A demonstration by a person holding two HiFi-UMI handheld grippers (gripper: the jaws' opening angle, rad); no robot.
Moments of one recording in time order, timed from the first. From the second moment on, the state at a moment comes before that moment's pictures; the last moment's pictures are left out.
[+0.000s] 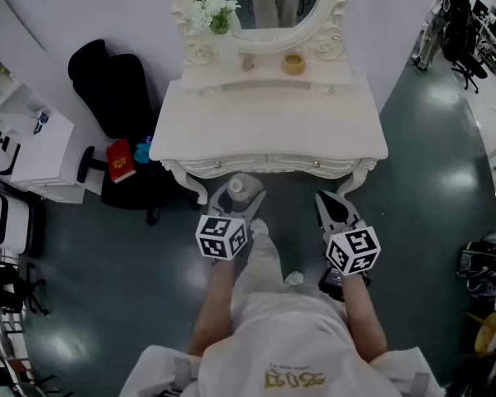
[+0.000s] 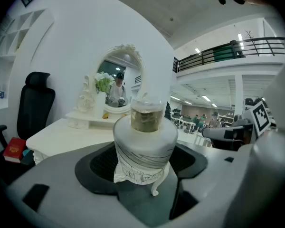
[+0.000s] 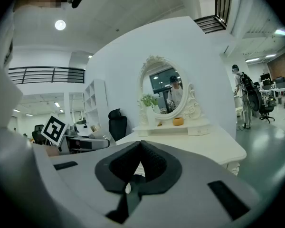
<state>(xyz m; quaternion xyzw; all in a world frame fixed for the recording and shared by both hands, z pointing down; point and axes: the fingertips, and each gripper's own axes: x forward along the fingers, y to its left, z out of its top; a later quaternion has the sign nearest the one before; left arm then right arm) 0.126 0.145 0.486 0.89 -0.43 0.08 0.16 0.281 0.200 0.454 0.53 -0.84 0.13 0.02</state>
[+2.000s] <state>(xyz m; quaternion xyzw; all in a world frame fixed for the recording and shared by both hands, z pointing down) -0.104 -0.173 0.522 0.89 -0.40 0.16 0.15 0.069 -0.120 0.481 0.57 -0.81 0.16 0.06</state>
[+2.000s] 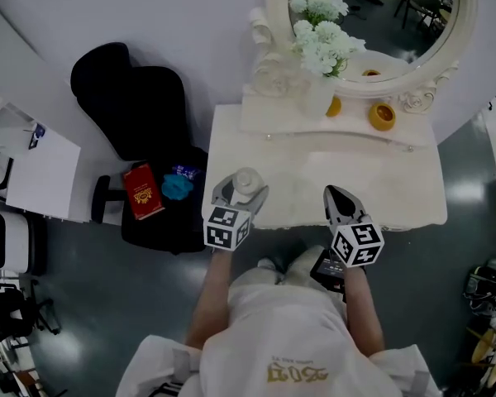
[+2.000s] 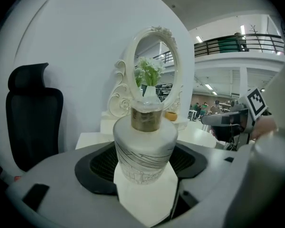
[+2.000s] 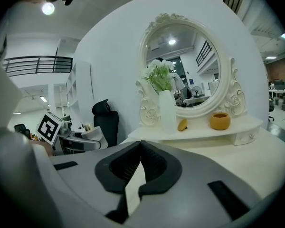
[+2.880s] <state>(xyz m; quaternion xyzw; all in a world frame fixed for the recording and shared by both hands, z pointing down) -0.084 -0.226 0.577 0.88 -0.38 0.22 0.17 0.076 -0.186 0.528 0.55 -0.81 0.19 0.10</state>
